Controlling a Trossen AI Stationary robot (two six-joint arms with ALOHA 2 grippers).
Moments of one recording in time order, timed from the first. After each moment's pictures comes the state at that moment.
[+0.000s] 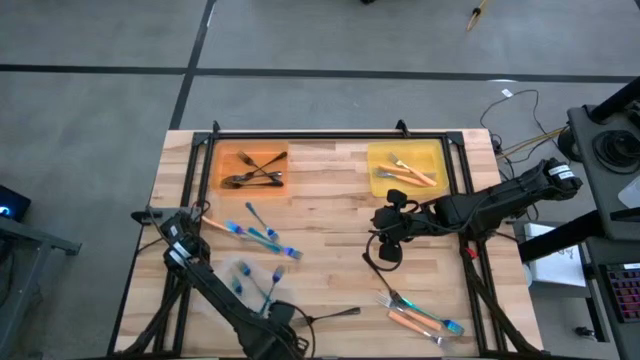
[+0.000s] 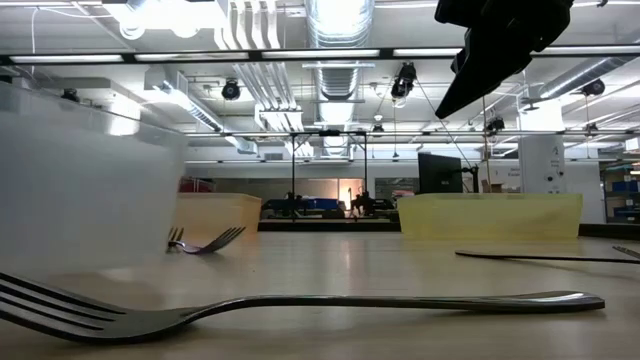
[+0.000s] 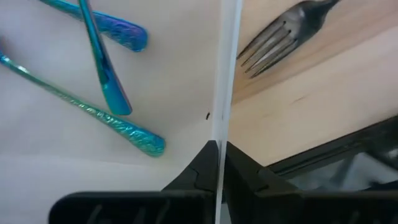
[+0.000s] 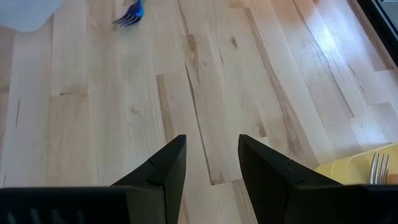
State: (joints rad) left arm -0.76 2.27 2.02 -1.31 -0.02 -1.89; right arm 0.25 1.27 0.90 -0.51 0.34 0.28
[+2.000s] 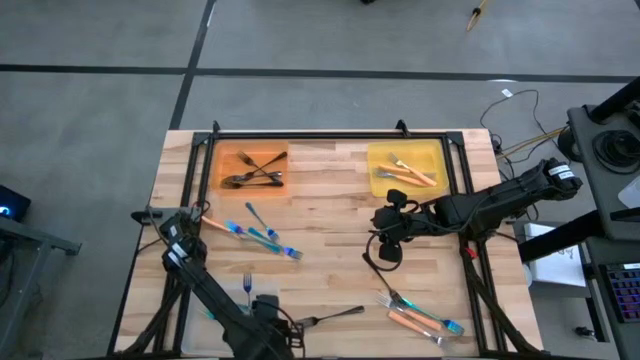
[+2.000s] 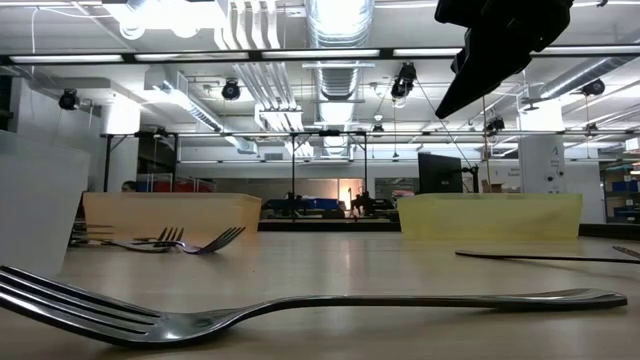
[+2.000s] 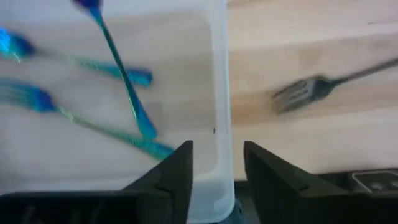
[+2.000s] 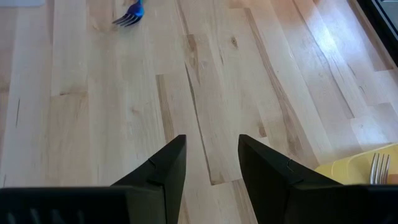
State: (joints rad) left arm -0.77 2.27 2.20 -1.57 -0.09 -2.26; right arm 0.25 1.27 0.90 -0.51 0.34 0.28
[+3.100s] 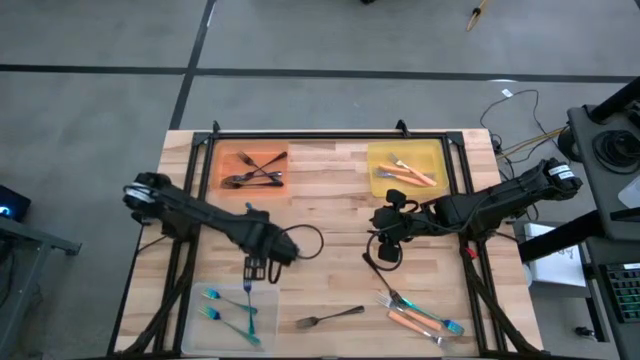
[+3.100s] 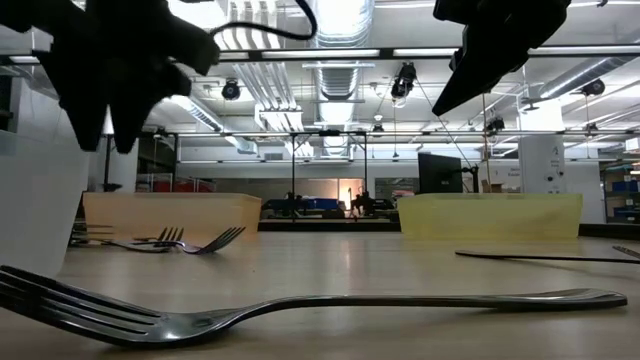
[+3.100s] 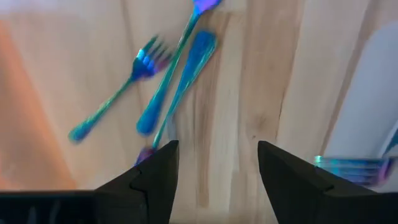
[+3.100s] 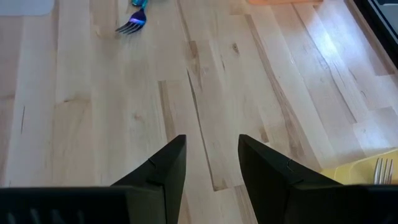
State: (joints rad) left arm -0.32 1.70 1.30 -1.30 -0.08 -0.33; right arm 0.25 1.27 0.90 -0.49 0.34 0.28
